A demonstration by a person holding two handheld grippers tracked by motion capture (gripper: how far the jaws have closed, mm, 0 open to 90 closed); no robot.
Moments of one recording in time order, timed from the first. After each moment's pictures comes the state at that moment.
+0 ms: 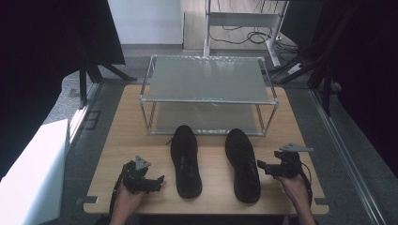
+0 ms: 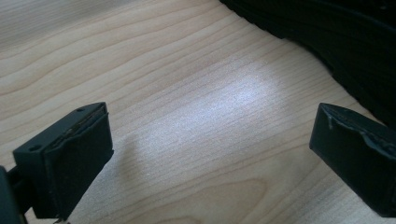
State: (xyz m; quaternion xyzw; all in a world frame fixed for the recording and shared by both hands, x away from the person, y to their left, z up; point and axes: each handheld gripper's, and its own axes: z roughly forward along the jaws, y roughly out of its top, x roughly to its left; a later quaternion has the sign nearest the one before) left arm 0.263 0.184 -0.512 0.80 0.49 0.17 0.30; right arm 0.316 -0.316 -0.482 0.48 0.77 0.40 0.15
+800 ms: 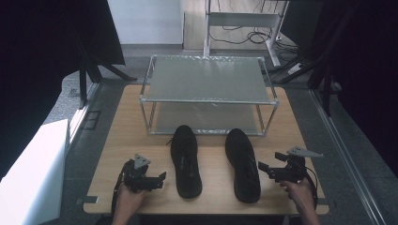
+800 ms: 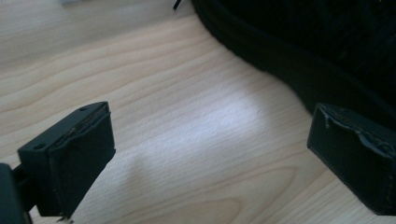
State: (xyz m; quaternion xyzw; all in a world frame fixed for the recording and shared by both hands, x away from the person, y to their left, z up) left arm 0.261 0.176 -0.497 0.77 0.51 0.18 0.34; right arm 0.298 -0.322 -0.473 0.47 0.73 0.48 0.12
